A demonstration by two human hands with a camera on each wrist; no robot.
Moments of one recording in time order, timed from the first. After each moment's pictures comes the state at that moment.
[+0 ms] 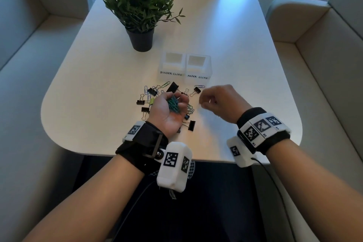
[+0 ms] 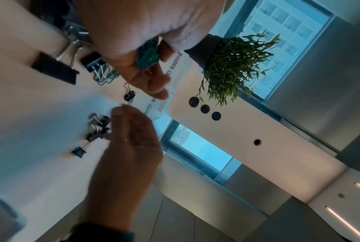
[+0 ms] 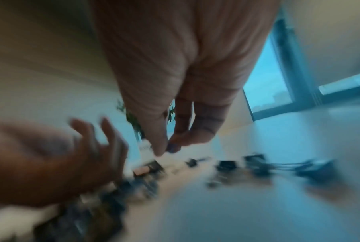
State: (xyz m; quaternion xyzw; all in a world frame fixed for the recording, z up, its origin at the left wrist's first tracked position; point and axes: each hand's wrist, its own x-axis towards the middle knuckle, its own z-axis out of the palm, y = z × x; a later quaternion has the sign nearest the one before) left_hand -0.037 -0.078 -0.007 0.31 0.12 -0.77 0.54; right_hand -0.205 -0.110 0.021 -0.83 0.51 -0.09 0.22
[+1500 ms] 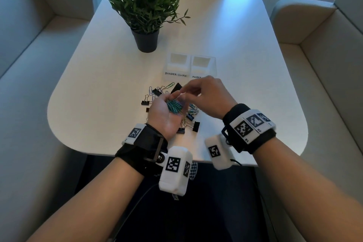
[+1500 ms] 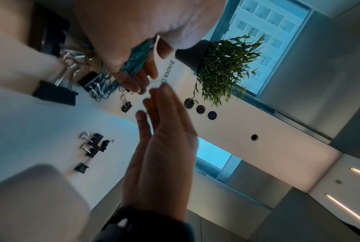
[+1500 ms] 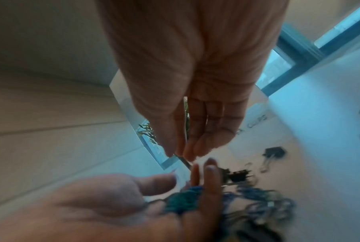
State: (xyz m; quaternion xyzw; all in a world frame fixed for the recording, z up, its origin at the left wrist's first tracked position) left_hand -0.030 -0.076 -0.008 0.34 0.08 -0.73 0.59; right_hand -0.154 -0.106 0.037 -0.79 0.51 -0.18 0.29
